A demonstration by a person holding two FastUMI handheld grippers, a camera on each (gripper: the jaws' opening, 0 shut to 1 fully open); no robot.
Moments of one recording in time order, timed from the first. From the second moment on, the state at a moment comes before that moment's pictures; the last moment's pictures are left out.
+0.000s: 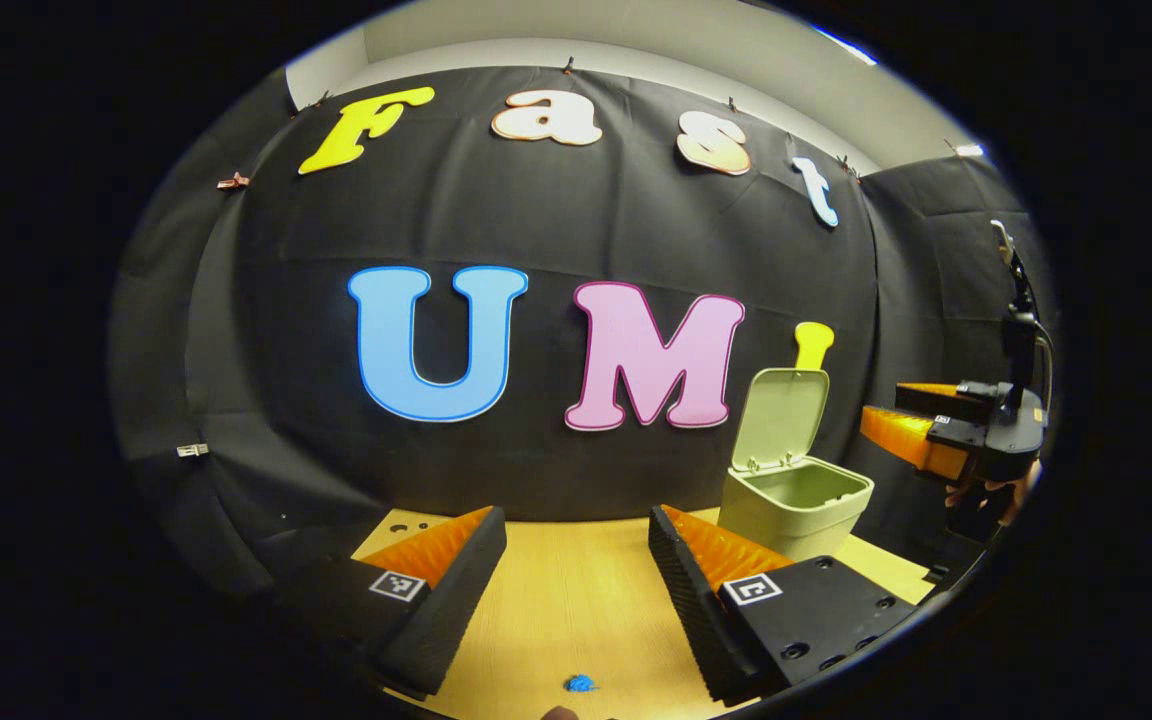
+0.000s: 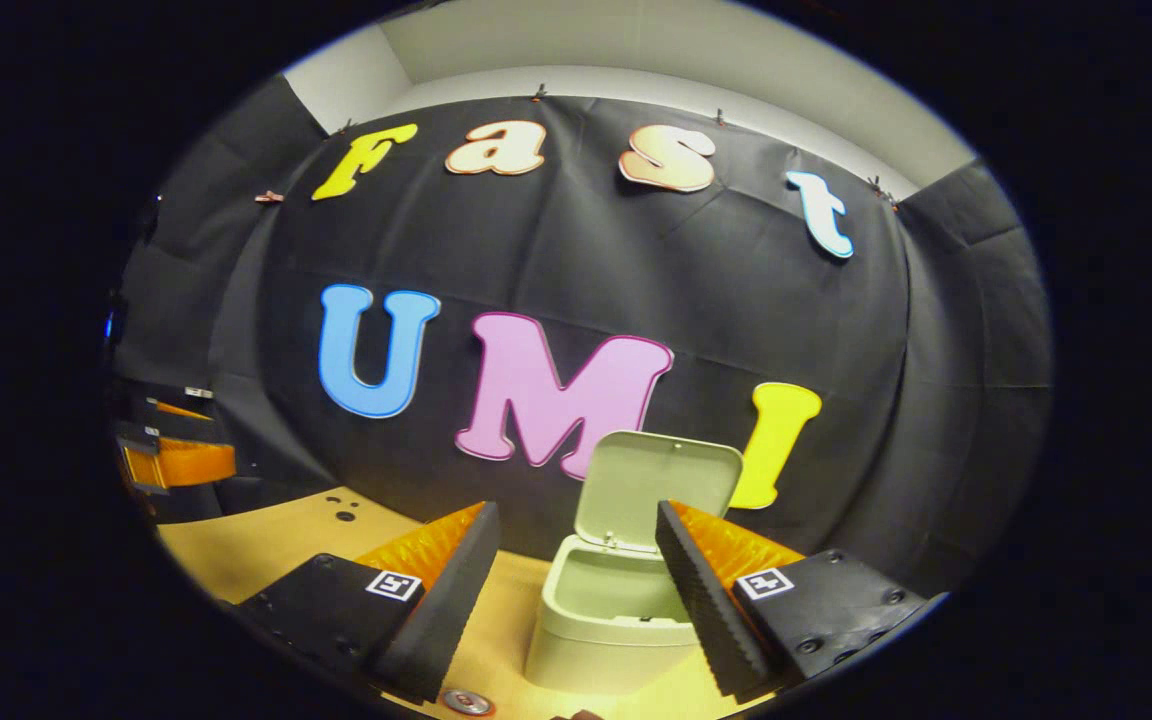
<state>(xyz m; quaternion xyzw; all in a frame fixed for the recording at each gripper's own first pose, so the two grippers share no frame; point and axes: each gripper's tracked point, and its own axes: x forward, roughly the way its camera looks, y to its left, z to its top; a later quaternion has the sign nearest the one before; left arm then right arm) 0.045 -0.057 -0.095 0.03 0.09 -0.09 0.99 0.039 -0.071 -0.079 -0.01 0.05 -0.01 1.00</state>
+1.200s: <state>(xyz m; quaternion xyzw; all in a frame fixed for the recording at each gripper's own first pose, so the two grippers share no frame) 0.030 -0.040 -0.433 0.06 0.37 -0.10 0.92 -0.050 -0.056 -0.146 0.05 0.17 -0.01 0.98</state>
